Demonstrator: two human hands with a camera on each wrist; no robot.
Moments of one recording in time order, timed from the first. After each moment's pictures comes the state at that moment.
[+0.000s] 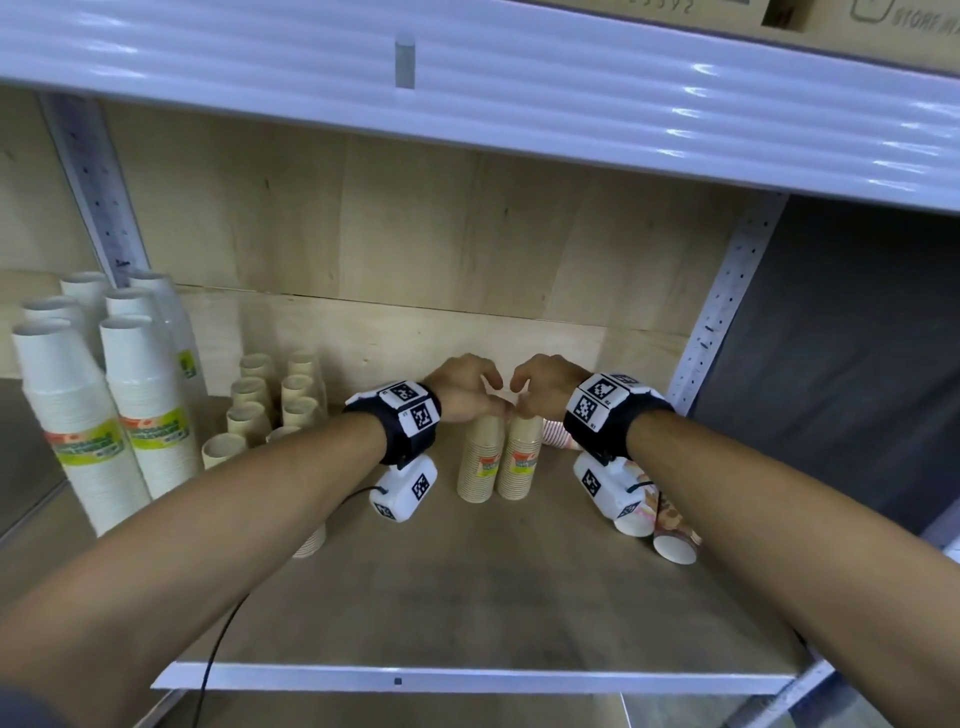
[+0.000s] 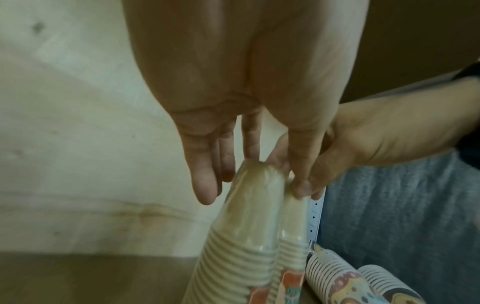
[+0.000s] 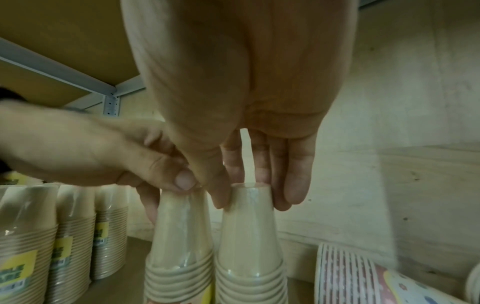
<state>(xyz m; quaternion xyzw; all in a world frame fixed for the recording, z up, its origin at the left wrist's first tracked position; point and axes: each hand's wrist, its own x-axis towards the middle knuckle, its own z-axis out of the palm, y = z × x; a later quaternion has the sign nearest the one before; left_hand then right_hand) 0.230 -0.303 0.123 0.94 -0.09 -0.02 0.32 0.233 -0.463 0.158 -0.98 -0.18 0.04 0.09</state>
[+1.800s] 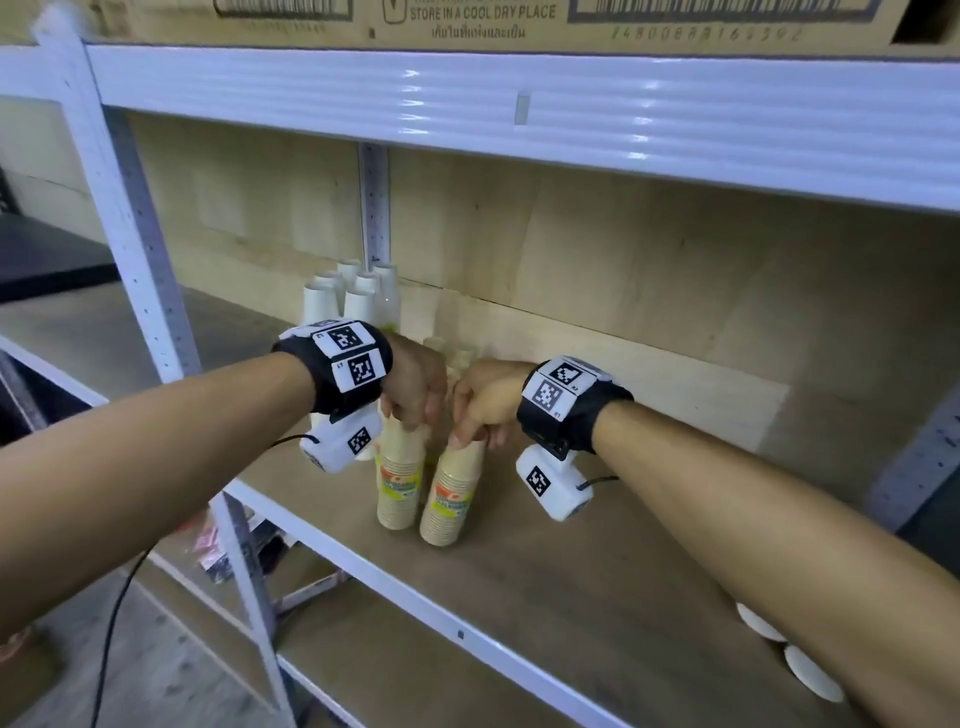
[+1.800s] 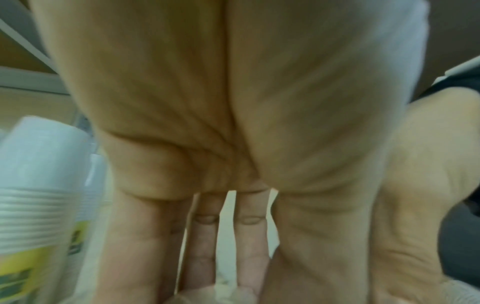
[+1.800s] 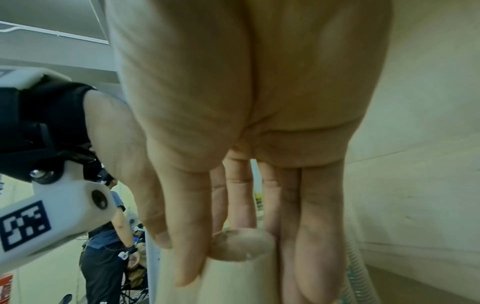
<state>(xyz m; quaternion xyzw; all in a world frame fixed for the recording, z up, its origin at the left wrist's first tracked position) 0.085 -0.186 0.194 0.96 0.13 -0.23 0.01 0.155 -0.312 0.178 -0.84 -0.46 0.25 0.12</state>
